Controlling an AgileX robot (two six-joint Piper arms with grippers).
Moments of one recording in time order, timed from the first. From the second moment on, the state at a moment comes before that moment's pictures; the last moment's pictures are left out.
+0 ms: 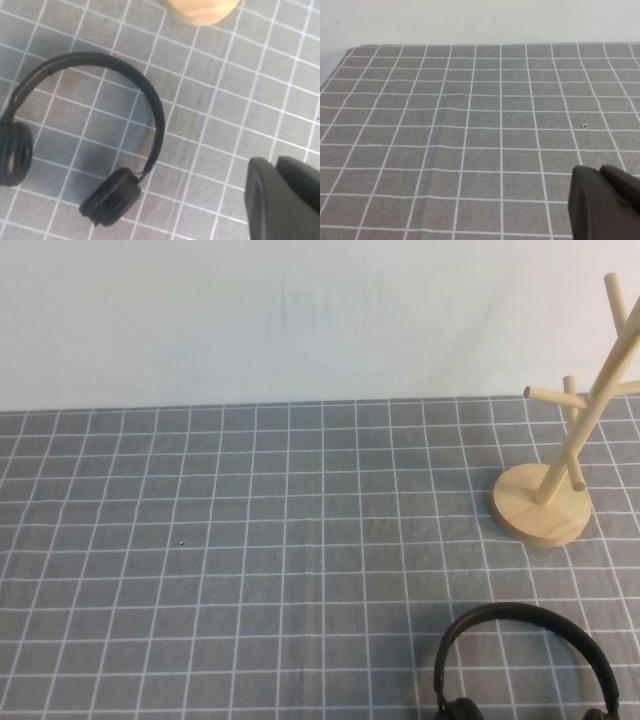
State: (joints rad) right arm 0.35 0.87 -0.84 -0.17 1.05 0.03; left arm 0.01 -0.01 0.02 -0.02 0.35 0.06
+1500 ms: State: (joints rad) right arm 0.02 -0.01 0.02 -0.21 0.40 0.11; left arm 0.01 -0.01 0.02 -0.02 0.35 0.06
